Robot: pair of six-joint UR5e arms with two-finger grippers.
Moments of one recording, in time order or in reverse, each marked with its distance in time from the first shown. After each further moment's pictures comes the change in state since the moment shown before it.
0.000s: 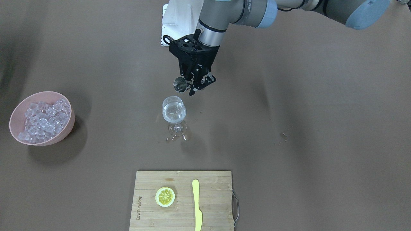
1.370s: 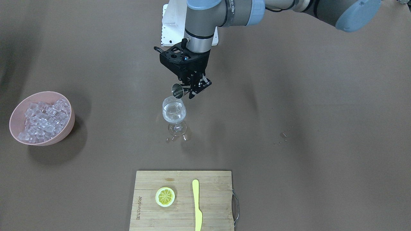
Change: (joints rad) left arm 0.001 -0.095 0.065 0.194 -0.021 0.031; right arm 0.000 -0.011 0.006 0.000 0.001 0.000
